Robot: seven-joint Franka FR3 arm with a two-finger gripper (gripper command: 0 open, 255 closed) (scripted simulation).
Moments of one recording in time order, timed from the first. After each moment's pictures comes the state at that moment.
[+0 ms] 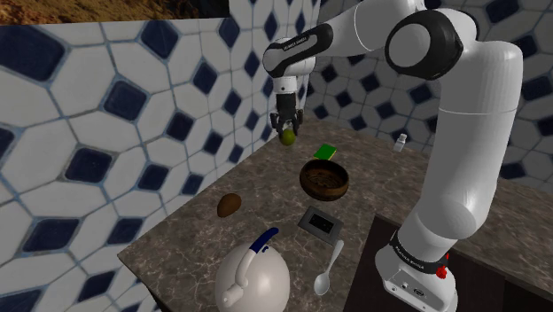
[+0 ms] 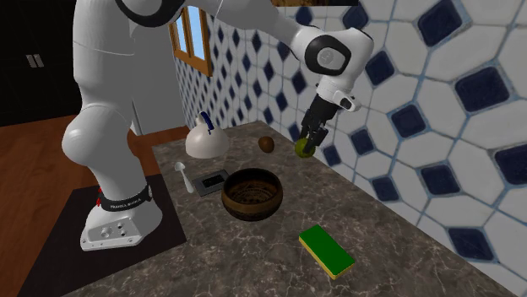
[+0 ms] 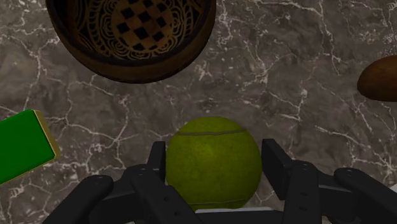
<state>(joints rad) -0.04 0.32 -0.10 -1.76 0.11 1.73 0.05</state>
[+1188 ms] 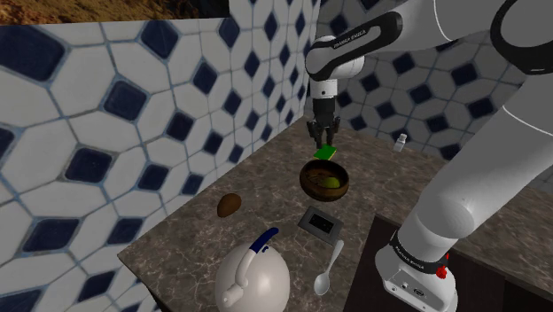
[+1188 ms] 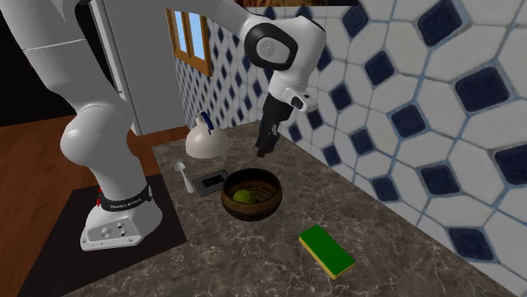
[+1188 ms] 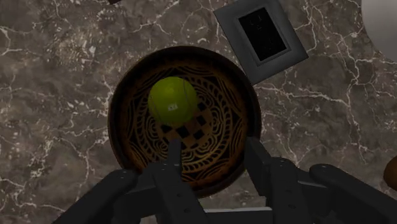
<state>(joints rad) -0.07 -0.14 -0.14 -2.28 0.04 1.79 0.00</state>
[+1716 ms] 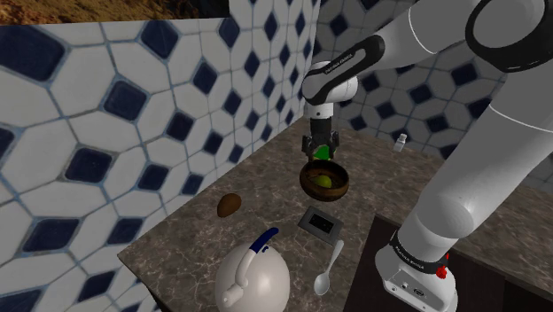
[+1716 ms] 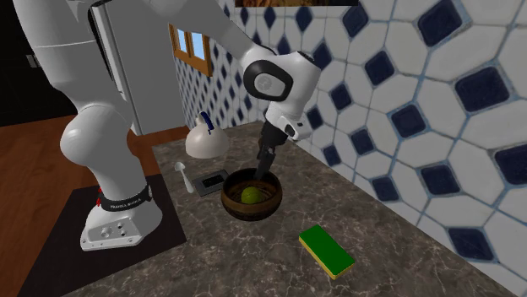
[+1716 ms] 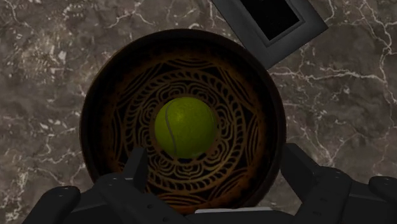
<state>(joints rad) -0.08 -0.05 -0.14 -2.39 0.07 1.97 0.11</state>
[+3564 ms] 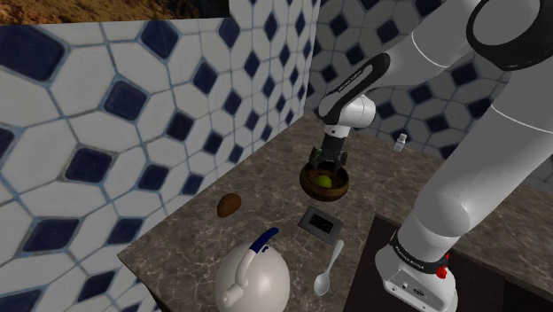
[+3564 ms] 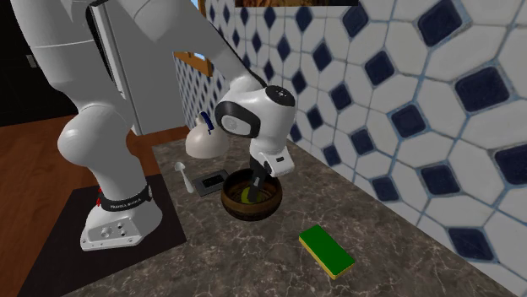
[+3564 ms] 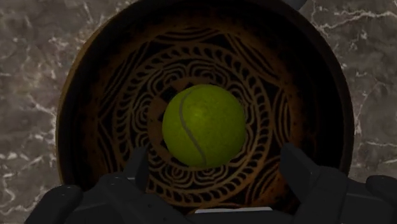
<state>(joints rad) -0.13 -0.07 -0.21 -2.63 0.30 2.36 -0.01</state>
